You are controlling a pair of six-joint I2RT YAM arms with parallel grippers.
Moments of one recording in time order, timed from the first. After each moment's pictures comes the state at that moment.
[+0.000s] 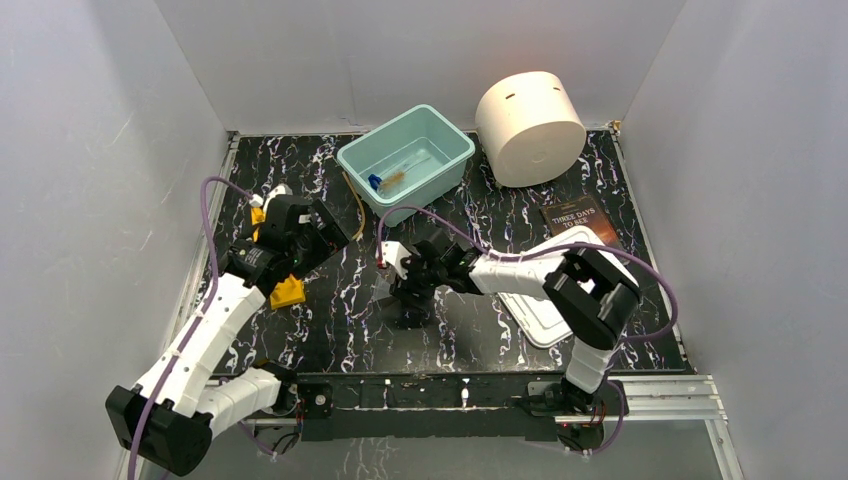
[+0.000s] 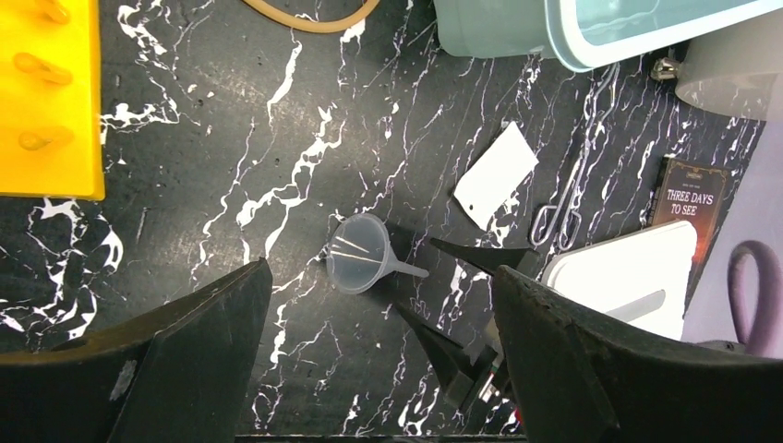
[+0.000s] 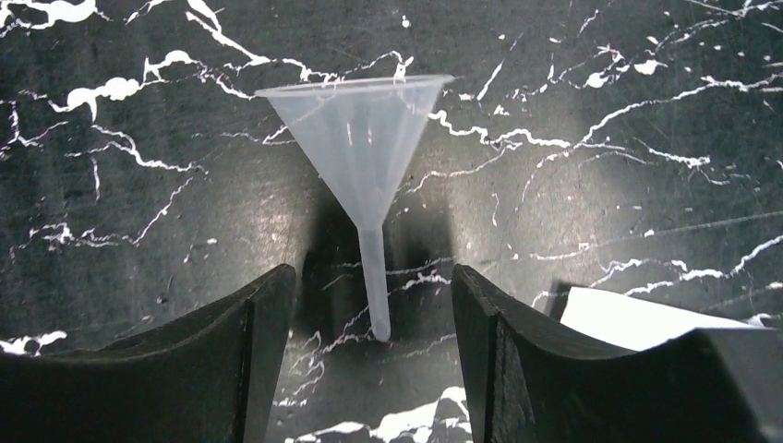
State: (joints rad) left arm -0.39 1.02 1.00 -0.79 -0.16 -0.89; right arm 0.94 1.74 0.97 -0.03 -0.33 -0.38
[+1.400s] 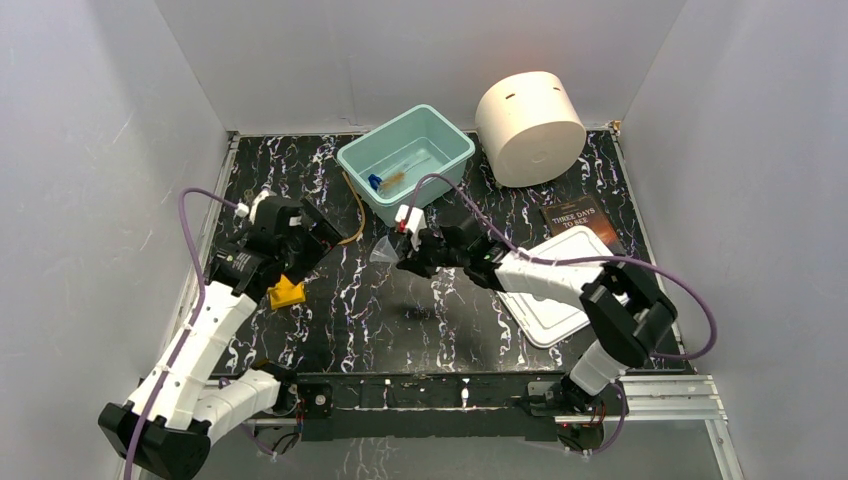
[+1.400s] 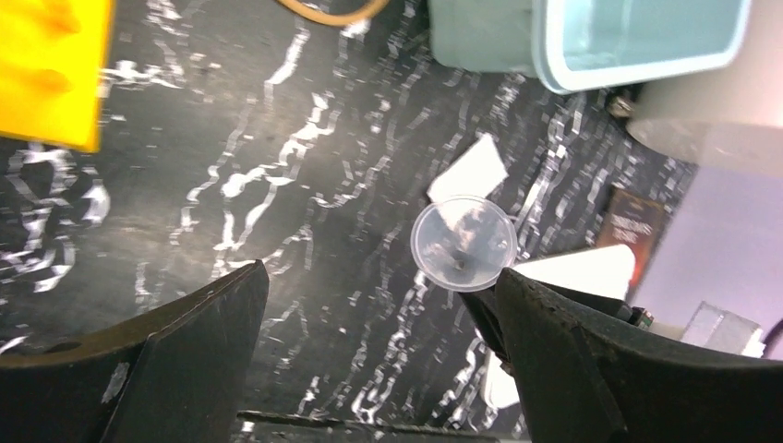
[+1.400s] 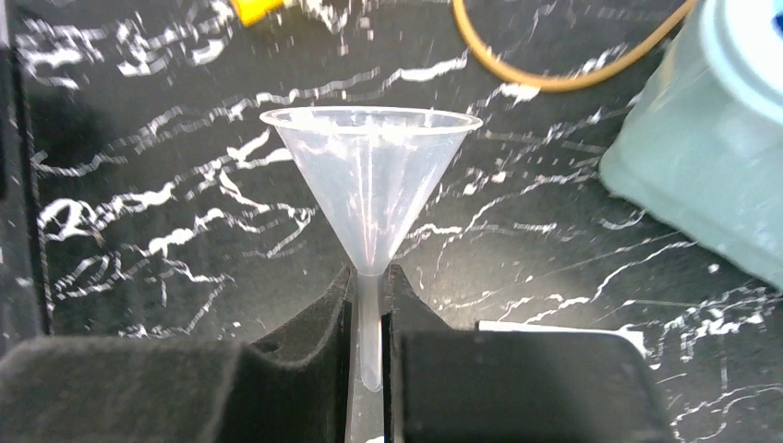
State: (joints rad) left arm -0.39 0.95 1.04 -0.91 -0.20 -1.03; right arm 0.86 1.62 0.92 0.20 -0.41 -0.19
